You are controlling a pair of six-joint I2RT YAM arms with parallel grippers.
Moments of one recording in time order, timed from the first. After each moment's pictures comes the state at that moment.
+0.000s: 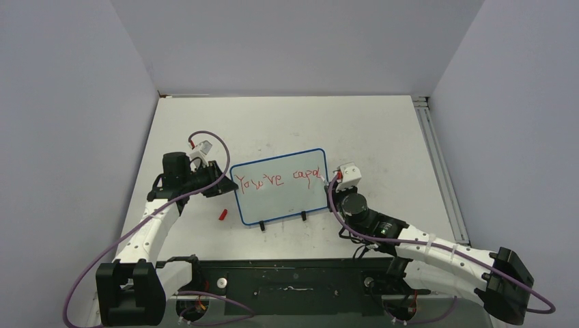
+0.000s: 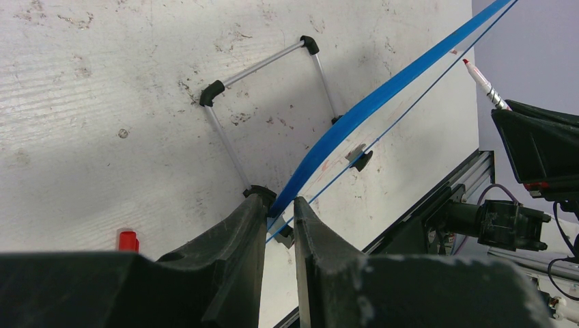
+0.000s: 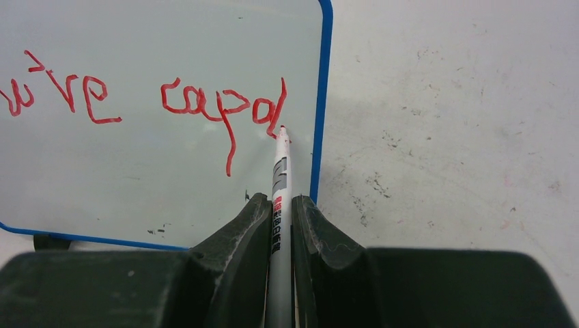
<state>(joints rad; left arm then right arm) -0.01 1.08 0.66 -0.32 0.68 -0.37 0.97 0.91 0.46 0.10 0.58 0.24</state>
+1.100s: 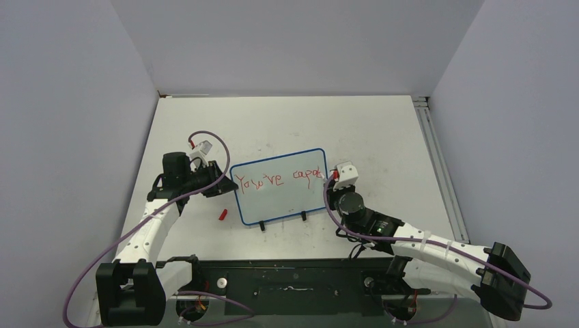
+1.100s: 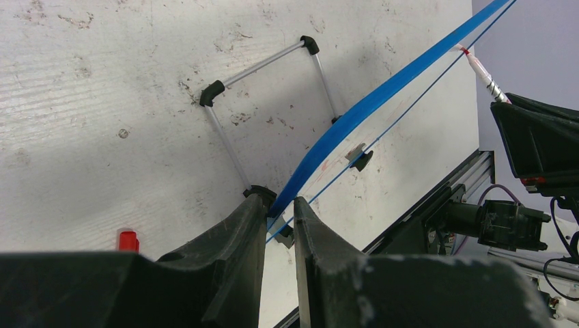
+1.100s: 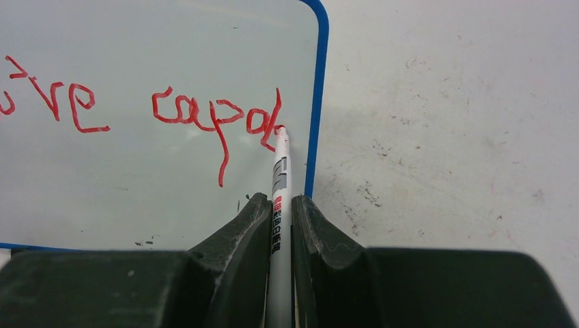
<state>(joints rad) -0.01 1.08 0.66 -0.32 0.68 -0.37 0.97 0.96 0.47 0.16 0.62 0.20</state>
